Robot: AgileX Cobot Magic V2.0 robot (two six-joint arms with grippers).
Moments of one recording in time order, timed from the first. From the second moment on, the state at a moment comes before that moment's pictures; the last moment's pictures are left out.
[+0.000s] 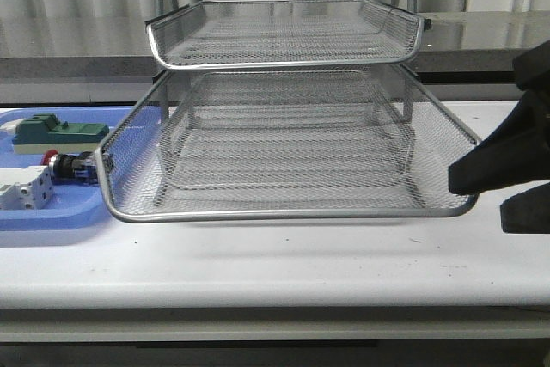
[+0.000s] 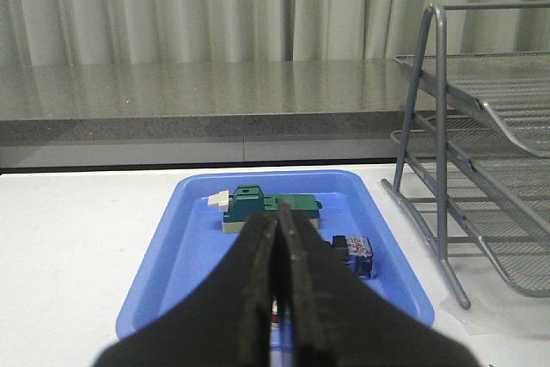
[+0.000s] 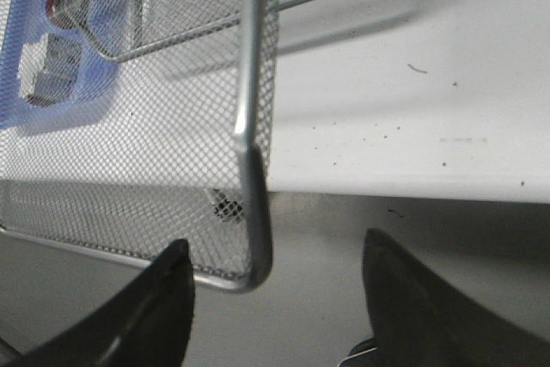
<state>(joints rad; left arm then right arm) -0.03 0.04 0.00 0.11 -0.01 -0.12 0.07 1.21 -0.36 1.50 0.53 -1.07</state>
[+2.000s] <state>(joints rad) -0.03 0.04 0.00 0.11 -0.01 -0.12 0.07 0.49 -0.75 -0.06 1.03 0.10</state>
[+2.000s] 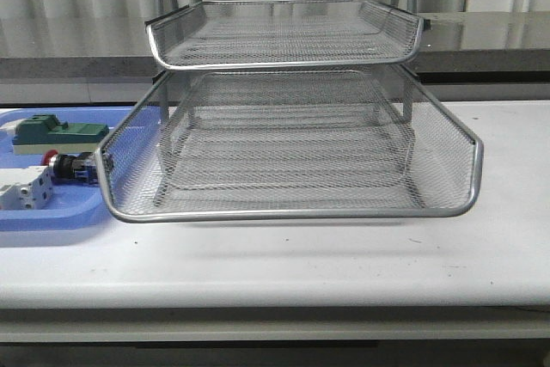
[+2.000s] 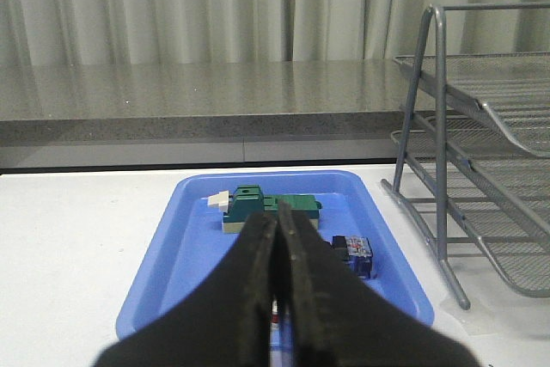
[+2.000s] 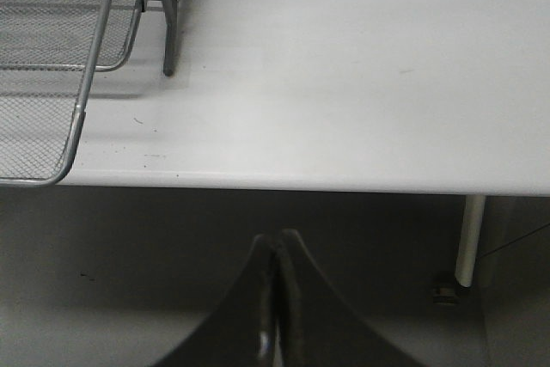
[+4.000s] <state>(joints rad) -0.03 1.28 -1.00 0.11 0.72 0.03 0.07 0.49 -0.75 -0.06 1.04 0.10</state>
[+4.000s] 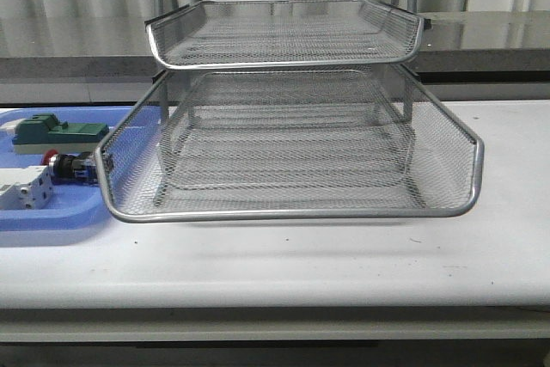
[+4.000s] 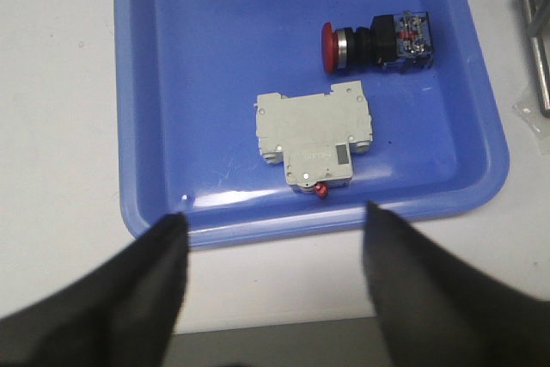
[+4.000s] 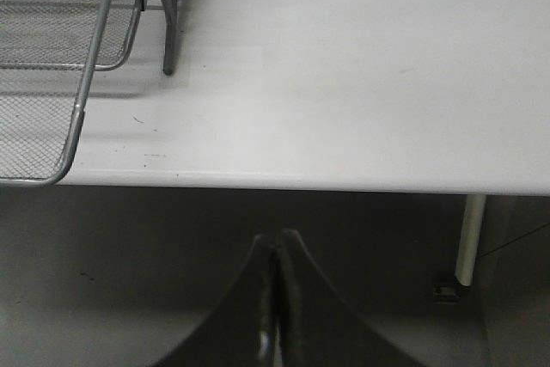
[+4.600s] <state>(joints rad) -0.03 1.36 -1.09 0.09 0.68 0.16 0.07 0.49 -0.75 -0.06 1.04 0.10</state>
